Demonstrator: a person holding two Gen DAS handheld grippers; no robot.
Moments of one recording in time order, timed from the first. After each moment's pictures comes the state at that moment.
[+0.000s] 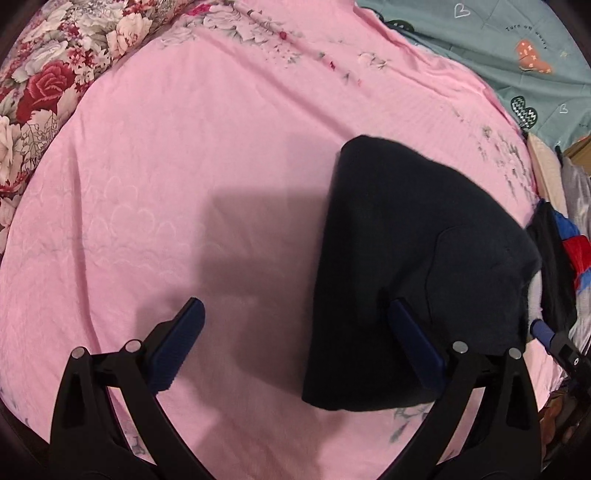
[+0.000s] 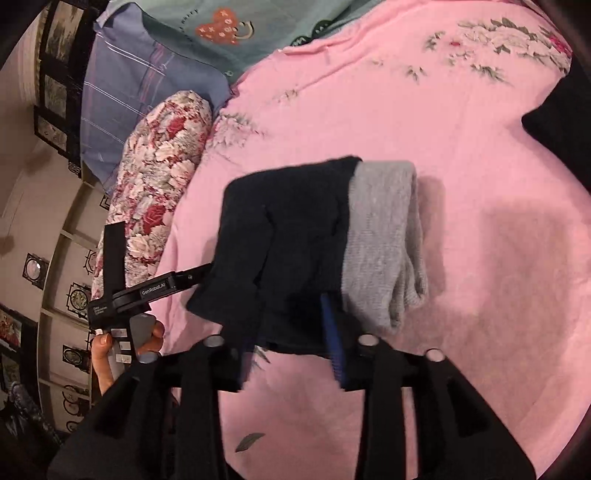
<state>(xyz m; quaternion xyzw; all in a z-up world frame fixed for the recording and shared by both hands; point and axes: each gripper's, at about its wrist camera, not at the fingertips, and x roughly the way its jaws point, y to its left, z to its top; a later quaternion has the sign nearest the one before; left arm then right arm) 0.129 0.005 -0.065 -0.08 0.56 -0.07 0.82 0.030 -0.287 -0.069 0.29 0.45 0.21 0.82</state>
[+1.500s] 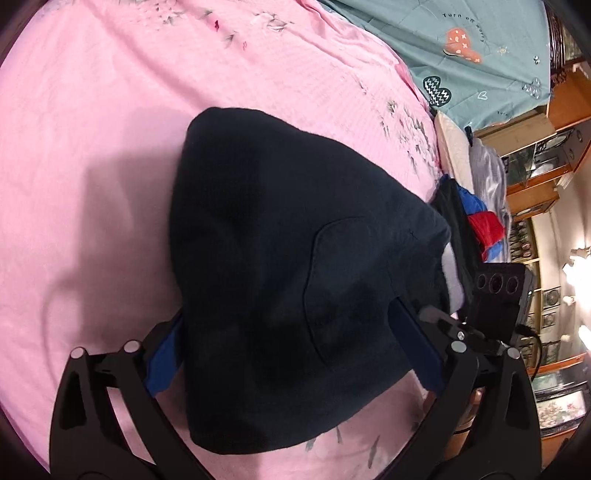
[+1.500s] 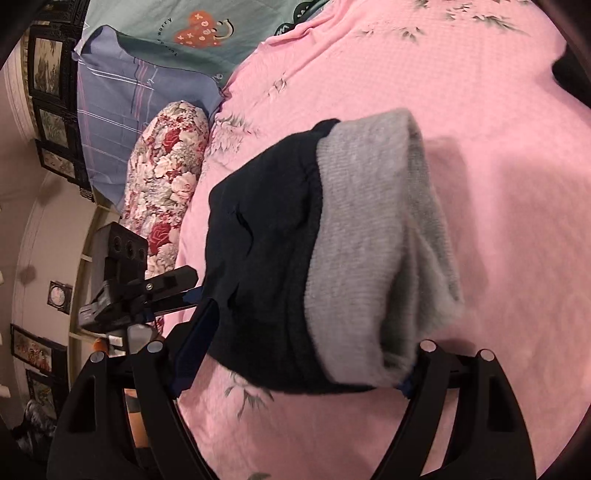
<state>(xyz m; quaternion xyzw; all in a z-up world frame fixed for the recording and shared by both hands) 0.167 -0.035 -0.088 -0.17 0.59 -0.27 0.74 0.076 -0.271 -0.115 0.35 0.46 0.23 0.78</state>
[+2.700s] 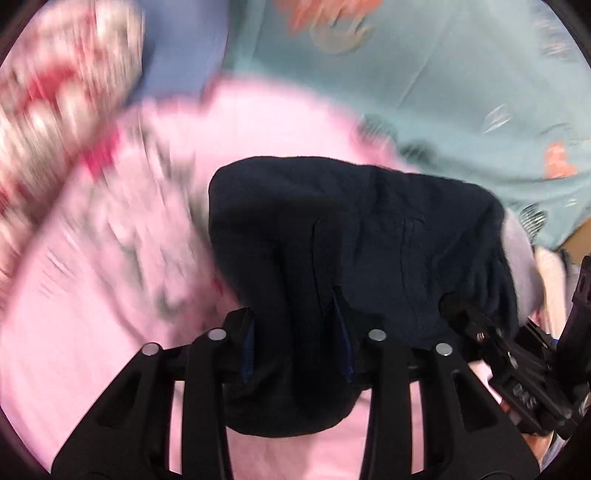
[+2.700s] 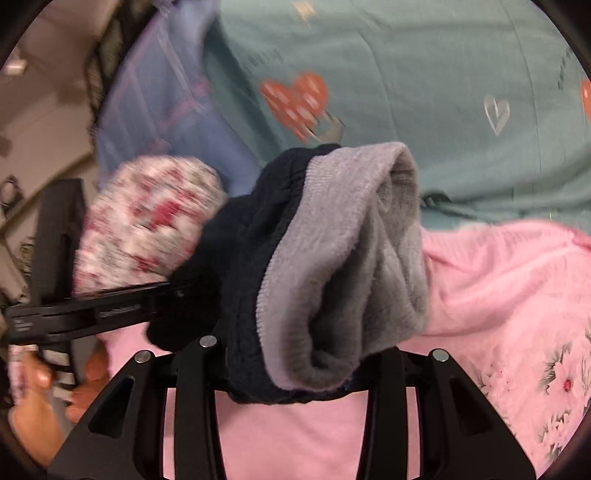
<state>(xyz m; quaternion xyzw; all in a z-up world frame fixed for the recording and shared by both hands) 0.407 -0.016 -0.050 -0.12 0.47 -0.07 0.87 0.339 -0.217 -0.013 0.08 0.30 0.21 0.93</state>
